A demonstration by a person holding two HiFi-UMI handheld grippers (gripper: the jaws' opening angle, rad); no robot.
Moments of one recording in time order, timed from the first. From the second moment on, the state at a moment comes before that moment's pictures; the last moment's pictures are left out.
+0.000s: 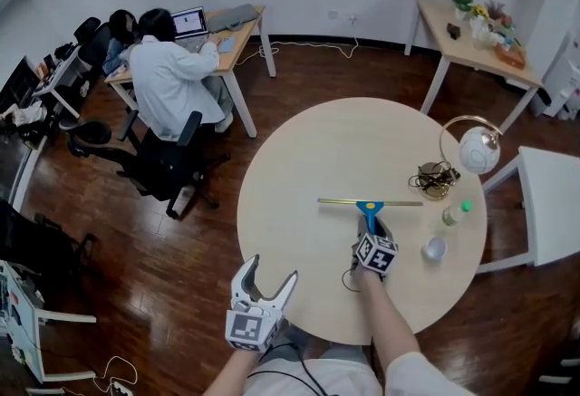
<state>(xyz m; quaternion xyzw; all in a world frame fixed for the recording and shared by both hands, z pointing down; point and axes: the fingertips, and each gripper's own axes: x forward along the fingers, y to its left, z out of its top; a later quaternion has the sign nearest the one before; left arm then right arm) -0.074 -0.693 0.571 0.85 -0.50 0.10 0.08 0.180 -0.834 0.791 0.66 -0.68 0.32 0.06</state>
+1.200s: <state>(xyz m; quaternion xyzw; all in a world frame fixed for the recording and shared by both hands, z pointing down) -0.035 -0.715 0.551 0.88 -0.47 0.06 0.03 0.194 -0.681 0.542 0.66 -0.75 0.01 0.04</state>
